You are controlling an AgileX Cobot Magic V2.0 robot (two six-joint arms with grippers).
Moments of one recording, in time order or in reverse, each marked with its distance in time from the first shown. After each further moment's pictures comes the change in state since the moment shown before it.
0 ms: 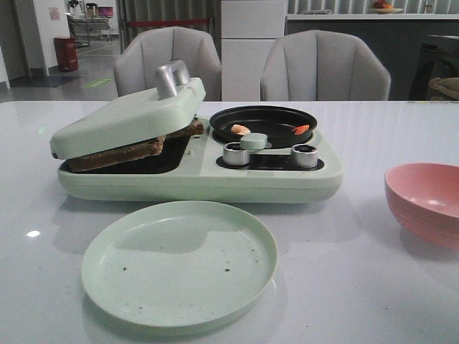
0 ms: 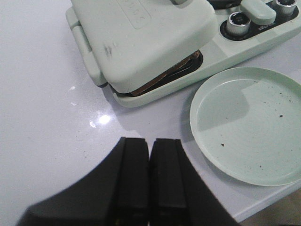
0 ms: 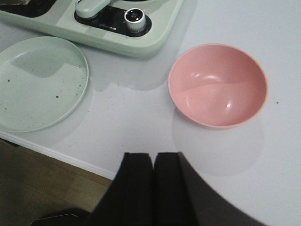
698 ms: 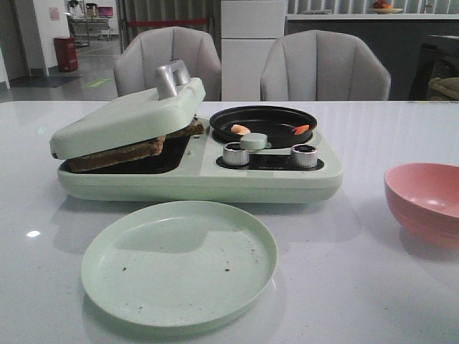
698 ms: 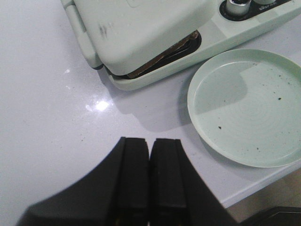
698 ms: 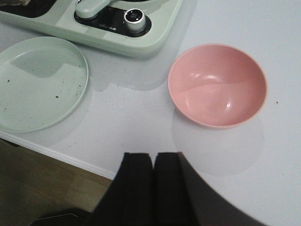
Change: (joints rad) left arm 0.000 0.000 0.000 0.002 0.059 -0.002; right arm 0.000 0.000 0.000 0.000 0.000 0.000
